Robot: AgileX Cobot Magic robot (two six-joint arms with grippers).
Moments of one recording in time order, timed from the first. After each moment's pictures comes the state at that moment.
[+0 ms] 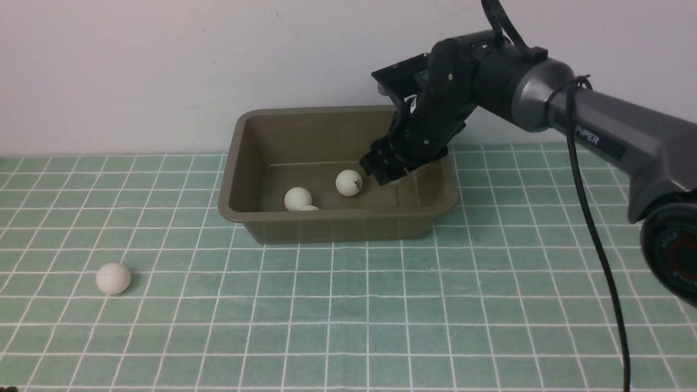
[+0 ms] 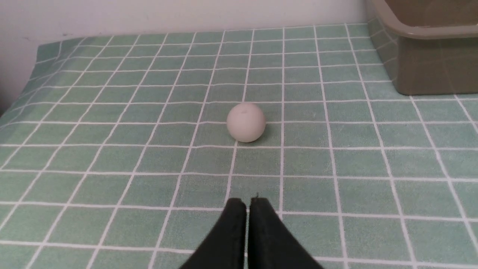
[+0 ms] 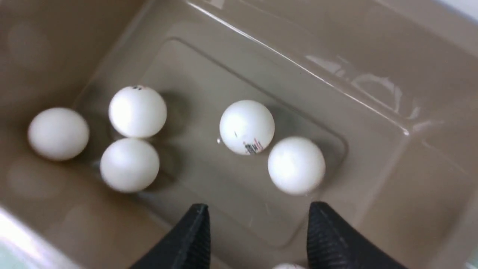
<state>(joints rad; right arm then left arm) 0.46 2.26 -2.24 0.16 1.15 -0.17 0.11 -0.01 0.03 -0.08 0.36 0.06</state>
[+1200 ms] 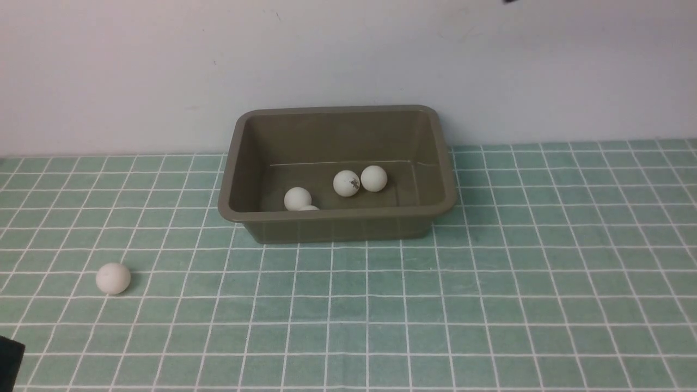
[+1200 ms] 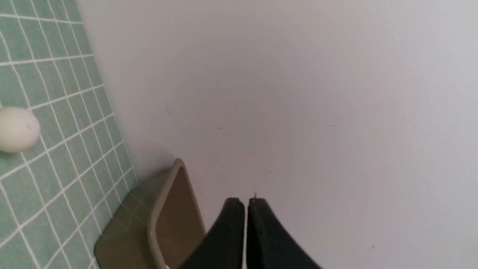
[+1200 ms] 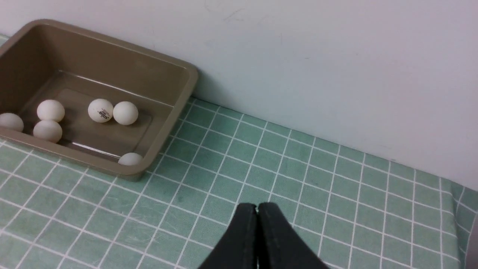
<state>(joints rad) 0.12 0.87 -1.20 0.06 1.00 -0.26 0.11 -0.01 0.03 -1.35 -0.02 -0.07</state>
